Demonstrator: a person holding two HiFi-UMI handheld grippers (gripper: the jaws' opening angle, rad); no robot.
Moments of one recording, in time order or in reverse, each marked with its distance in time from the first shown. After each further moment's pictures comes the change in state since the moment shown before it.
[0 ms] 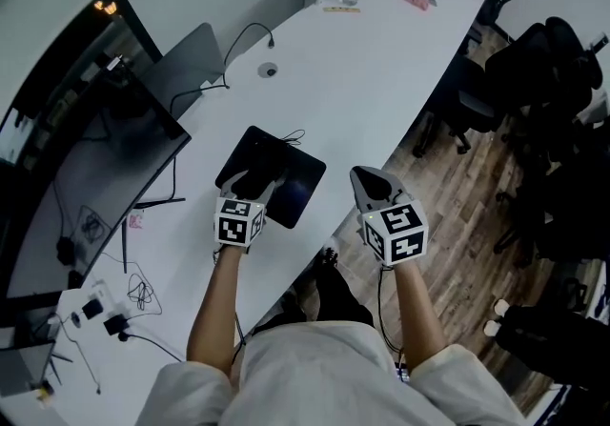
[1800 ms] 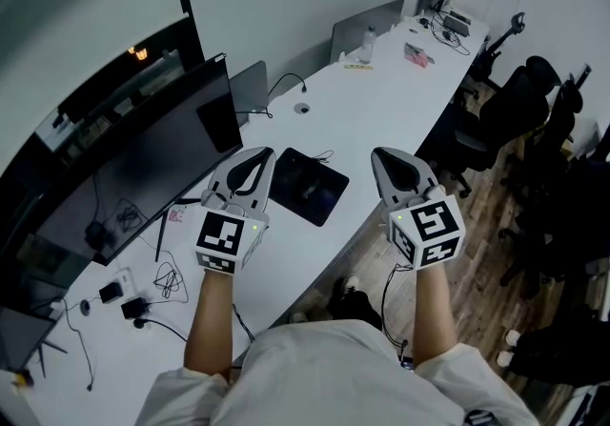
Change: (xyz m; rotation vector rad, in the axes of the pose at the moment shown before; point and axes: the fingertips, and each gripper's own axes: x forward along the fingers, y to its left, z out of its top) left arm -0.335 -0.057 0.174 0.371 -0.653 0.068; right arm -0.164 0.141 0.145 -0.267 -0.368 -0.040
